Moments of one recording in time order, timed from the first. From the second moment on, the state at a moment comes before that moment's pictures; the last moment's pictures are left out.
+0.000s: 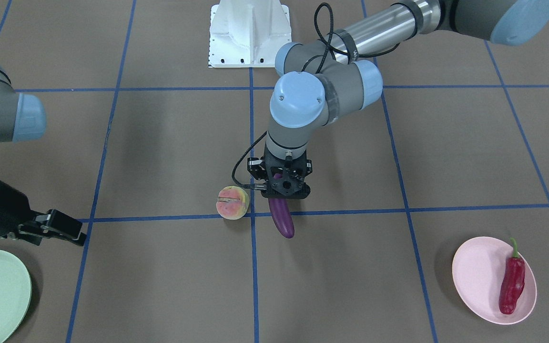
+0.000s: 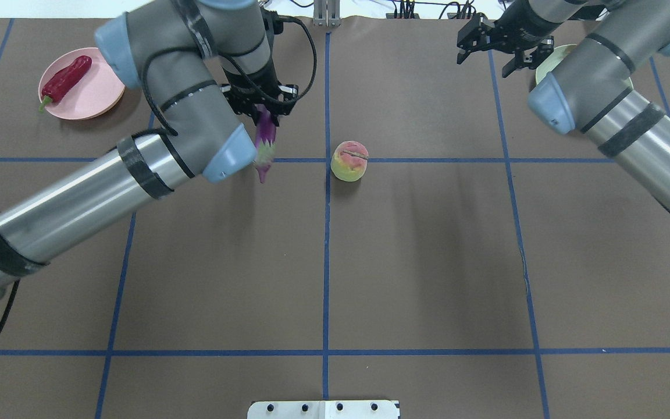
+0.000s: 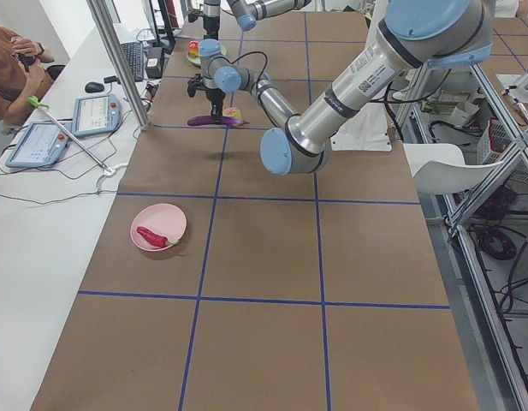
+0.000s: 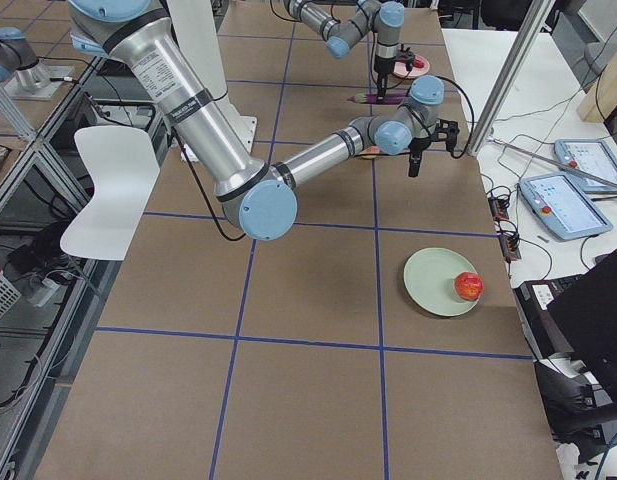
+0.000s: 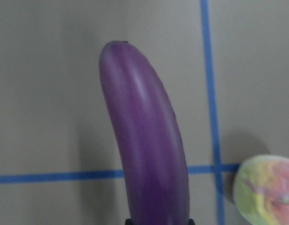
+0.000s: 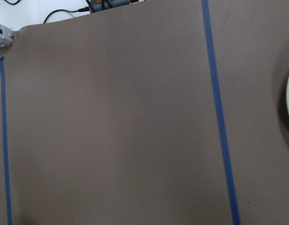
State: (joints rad) left arm -0.87 -2.51 -1.31 -1.52 -2.11 -0.84; right arm 1.01 -0.89 1.40 -1.28 2.23 1.10
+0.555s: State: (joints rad) left arm -1.13 -2.46 -1.19 -1.45 -2.11 -0.52; right arm 0.82 -0.71 1.28 -1.28 2.07 1.31
